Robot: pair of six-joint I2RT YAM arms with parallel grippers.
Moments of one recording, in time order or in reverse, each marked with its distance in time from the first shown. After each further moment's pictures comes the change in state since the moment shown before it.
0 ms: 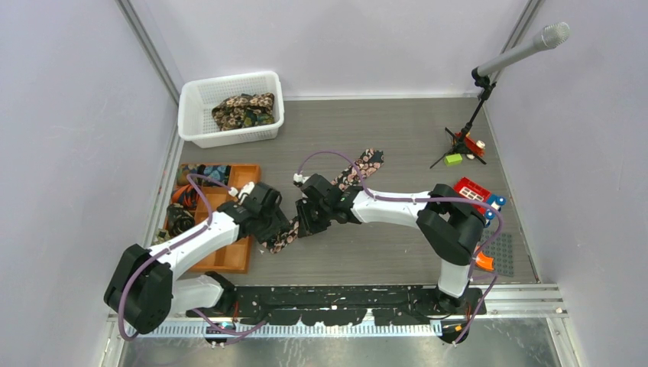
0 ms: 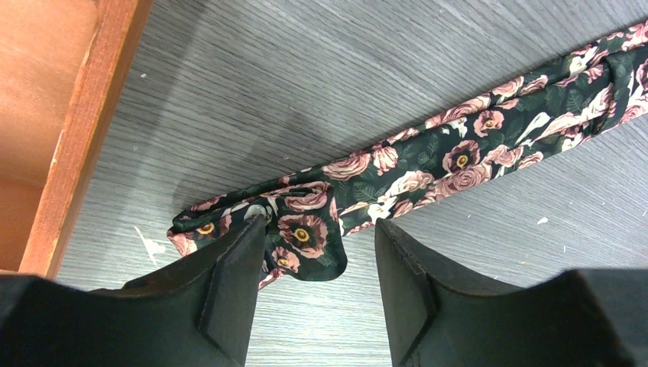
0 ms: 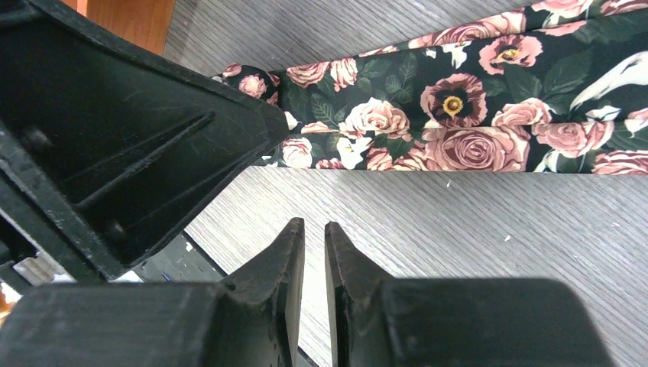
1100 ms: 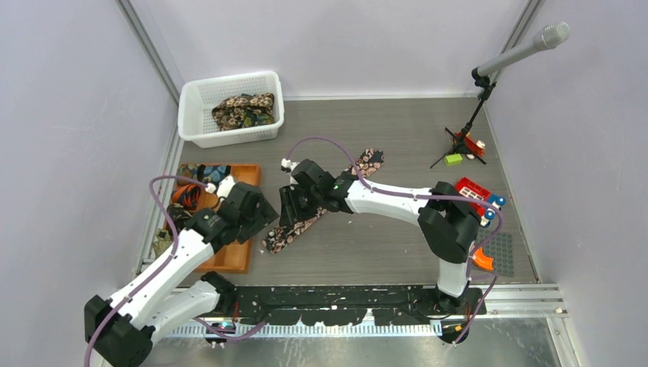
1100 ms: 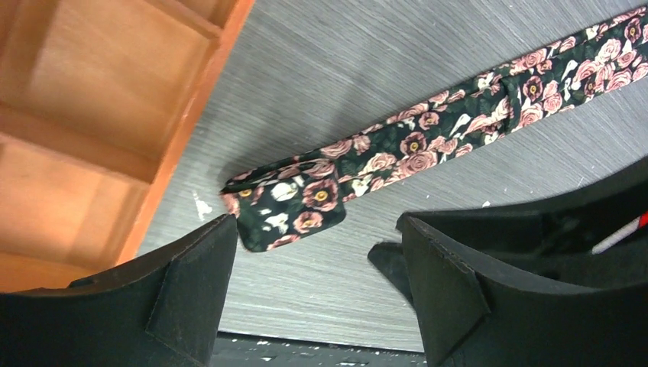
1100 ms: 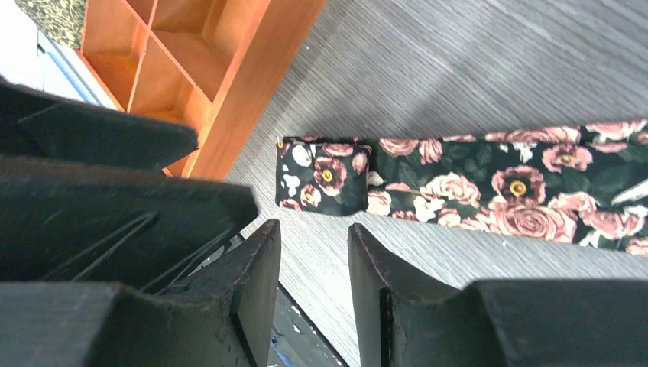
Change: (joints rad) left arm 0.001 -0.275 0.091 -0.228 -0.112 0.012; right arm 0.000 0.017 0.163 -0.049 -0.048 -0.003
